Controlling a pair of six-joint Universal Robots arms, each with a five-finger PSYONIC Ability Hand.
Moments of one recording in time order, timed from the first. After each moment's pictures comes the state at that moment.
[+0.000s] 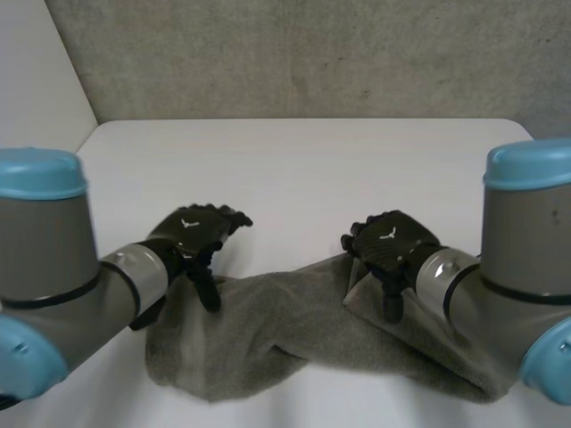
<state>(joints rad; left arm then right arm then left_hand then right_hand) 4.26 -1.92 -1.57 3.01 -1.40 3.30 2.09 -1.20 1.49 0.24 1.45 2.61 0.18 0.17 0.17 0.17 0.03 0.23 0.24 0.24 0.26 0.06</state>
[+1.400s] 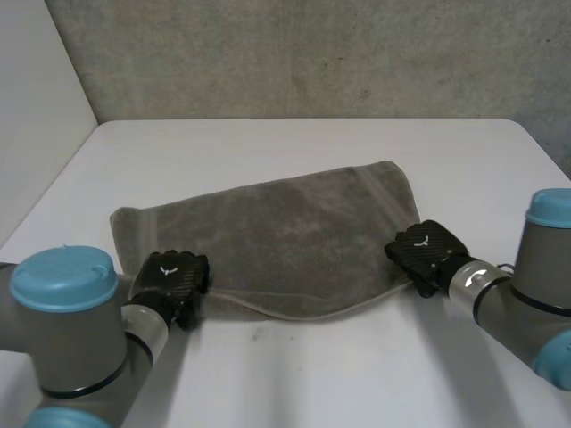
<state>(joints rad) 4.21 -1.93 -1.88 3.39 -1.68 3.28 1.84 -1.09 1.67 -0.10 1.26 2.43 0.77 0.76 0.77 0.77 0.59 1.34 1.32 1.33 1.34 1.16</state>
